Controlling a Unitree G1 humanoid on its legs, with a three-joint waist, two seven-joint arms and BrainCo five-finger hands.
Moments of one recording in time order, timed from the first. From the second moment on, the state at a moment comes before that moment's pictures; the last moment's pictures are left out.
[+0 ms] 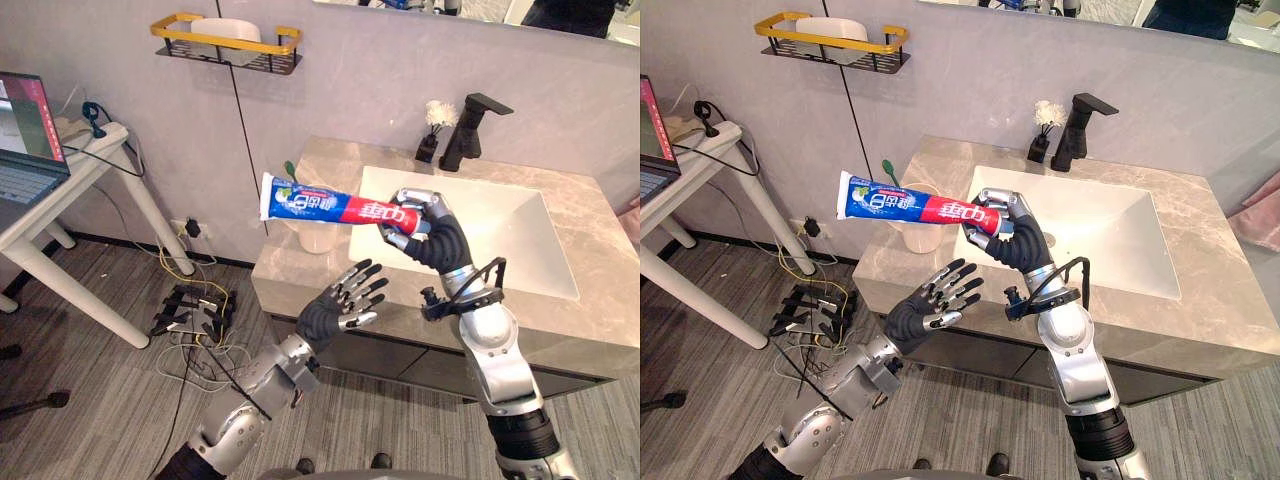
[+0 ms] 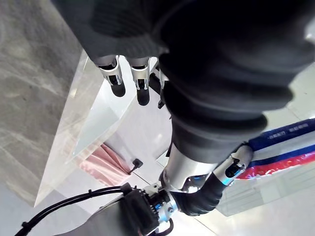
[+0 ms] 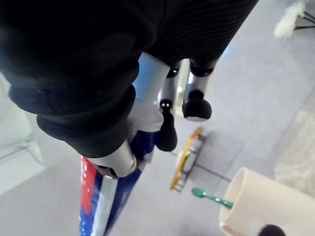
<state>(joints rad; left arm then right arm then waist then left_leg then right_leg) 0.00 0.36 -0.53 -0.26 -0.91 0.01 -0.17 -0.15 -0.21 0.14 -0.31 -0.07 -0.17 0.07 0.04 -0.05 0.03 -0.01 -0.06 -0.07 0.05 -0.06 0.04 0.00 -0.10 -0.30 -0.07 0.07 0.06</state>
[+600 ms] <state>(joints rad) -0.02 0.28 -0.22 -0.31 -0.93 -0.06 -0.08 -0.08 -0.16 0.12 -0.32 -0.07 -0.14 0.11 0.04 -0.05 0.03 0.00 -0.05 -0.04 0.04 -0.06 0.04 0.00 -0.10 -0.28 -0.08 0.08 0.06</state>
